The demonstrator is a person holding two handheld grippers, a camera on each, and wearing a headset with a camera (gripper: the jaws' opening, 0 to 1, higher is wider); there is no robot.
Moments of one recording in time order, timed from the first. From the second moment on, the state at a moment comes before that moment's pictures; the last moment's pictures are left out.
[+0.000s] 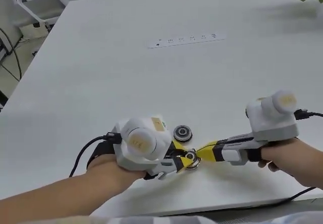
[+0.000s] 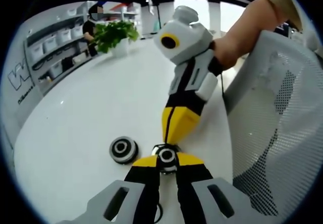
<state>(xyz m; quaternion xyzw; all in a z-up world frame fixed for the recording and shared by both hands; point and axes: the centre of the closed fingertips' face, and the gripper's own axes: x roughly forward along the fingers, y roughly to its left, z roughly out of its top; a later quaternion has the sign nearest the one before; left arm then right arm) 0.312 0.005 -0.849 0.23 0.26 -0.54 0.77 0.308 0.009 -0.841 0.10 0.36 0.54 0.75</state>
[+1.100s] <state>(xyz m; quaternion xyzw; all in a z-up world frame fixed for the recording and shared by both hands) 0.308 0.005 -0.847 0.22 0.25 -0.55 0.76 0.306 0.006 -0.842 0.06 0.35 0.56 0.75</state>
